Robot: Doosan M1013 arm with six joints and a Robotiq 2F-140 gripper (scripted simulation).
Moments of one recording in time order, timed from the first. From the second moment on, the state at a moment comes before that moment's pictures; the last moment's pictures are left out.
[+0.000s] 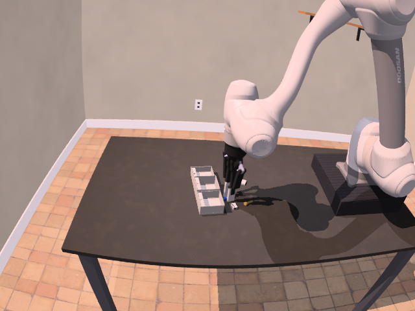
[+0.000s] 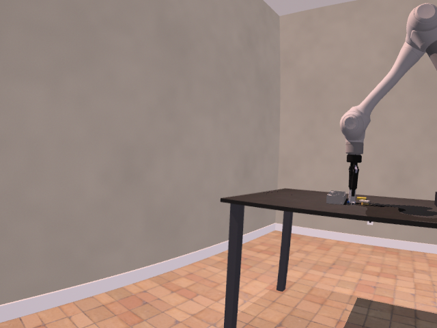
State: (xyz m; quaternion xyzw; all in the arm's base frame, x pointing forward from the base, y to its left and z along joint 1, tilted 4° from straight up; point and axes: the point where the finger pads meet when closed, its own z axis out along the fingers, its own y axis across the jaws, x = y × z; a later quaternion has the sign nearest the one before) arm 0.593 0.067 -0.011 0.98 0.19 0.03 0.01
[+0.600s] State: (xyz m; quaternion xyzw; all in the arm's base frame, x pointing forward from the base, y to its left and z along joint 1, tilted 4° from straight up) arm 0.593 0.067 -0.011 0.98 0.19 0.03 0.01
